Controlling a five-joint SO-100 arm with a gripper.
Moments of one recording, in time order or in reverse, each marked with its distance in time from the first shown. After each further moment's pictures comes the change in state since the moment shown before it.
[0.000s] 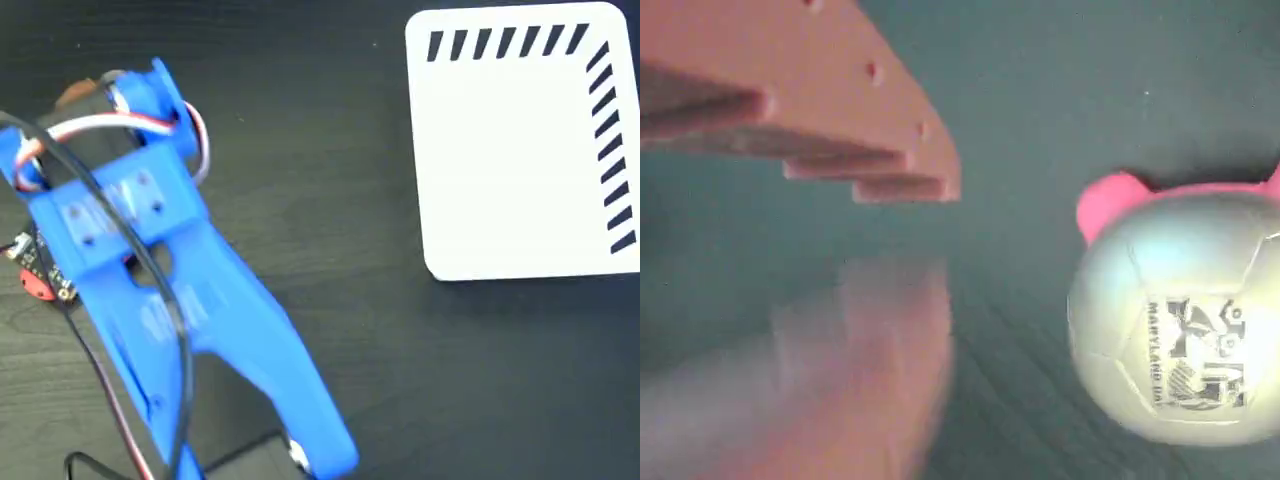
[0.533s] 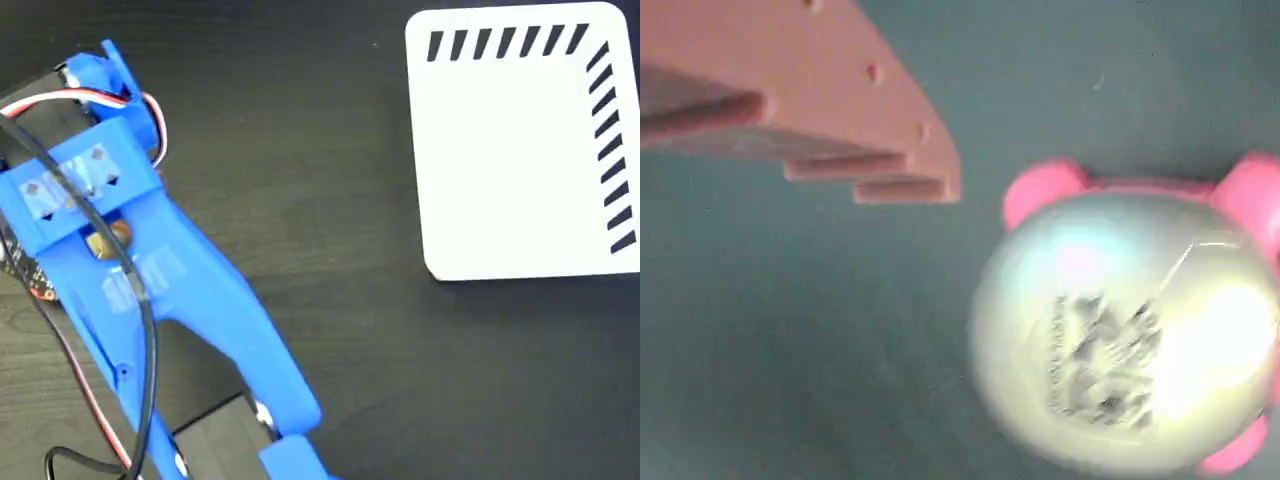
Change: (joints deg) arm -2.7 -8.6 -6.5 4.7 -2.5
